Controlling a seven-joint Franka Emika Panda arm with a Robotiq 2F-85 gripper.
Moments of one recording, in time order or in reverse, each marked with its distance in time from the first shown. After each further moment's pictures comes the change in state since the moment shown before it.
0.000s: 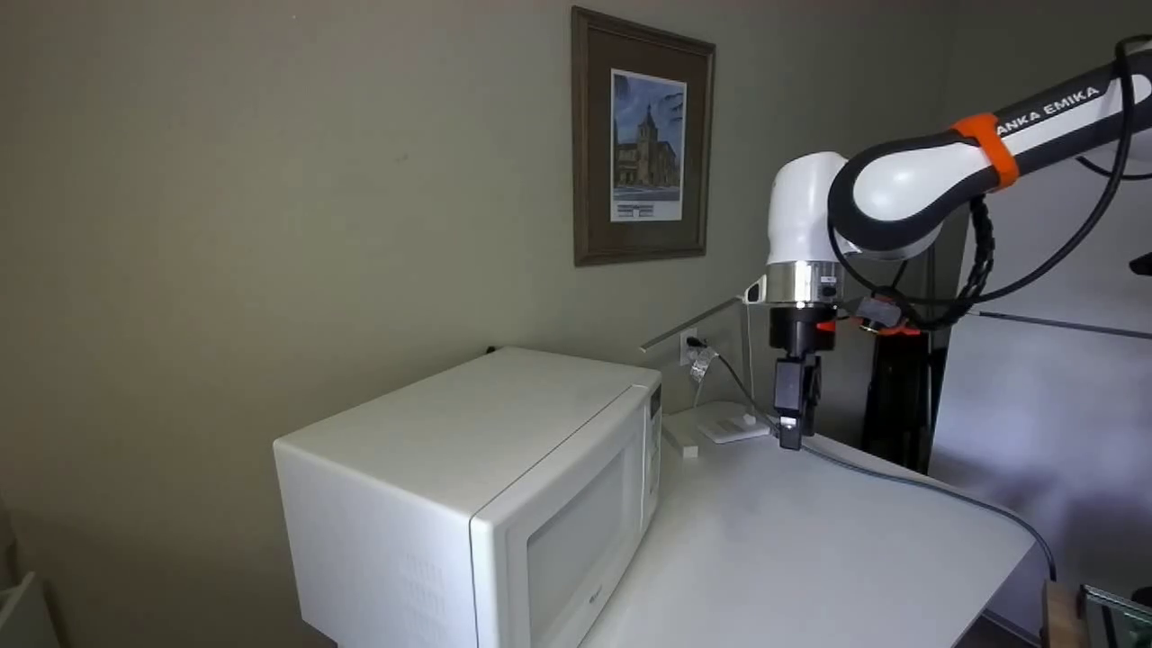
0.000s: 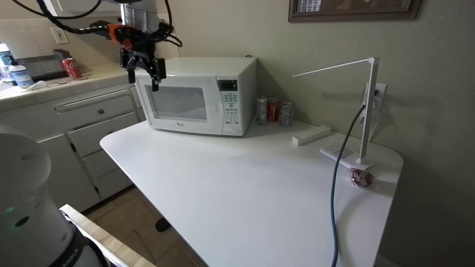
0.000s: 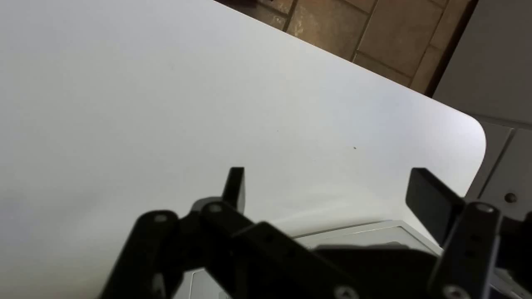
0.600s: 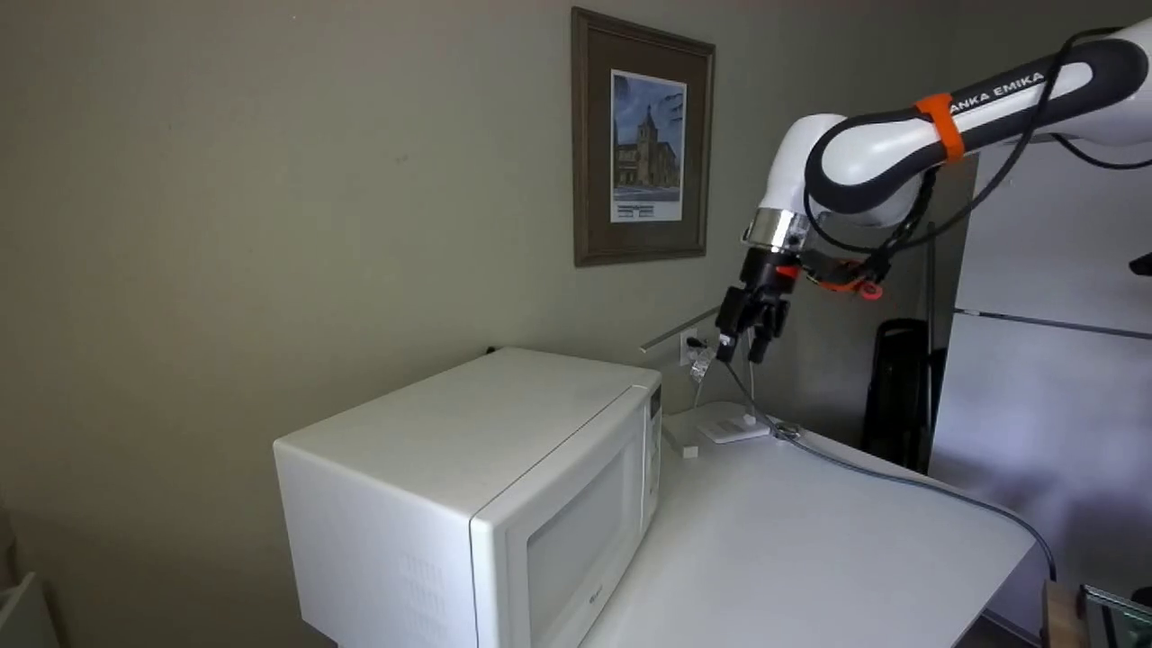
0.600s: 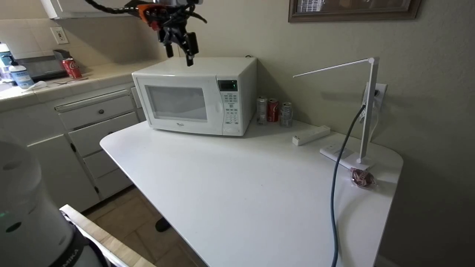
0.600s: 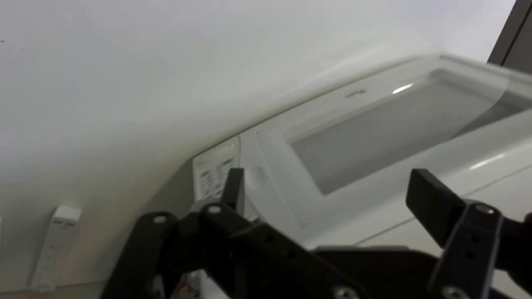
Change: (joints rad) arm -0.126 0.047 -0.043 0.145 -0.032 0.179 0.092
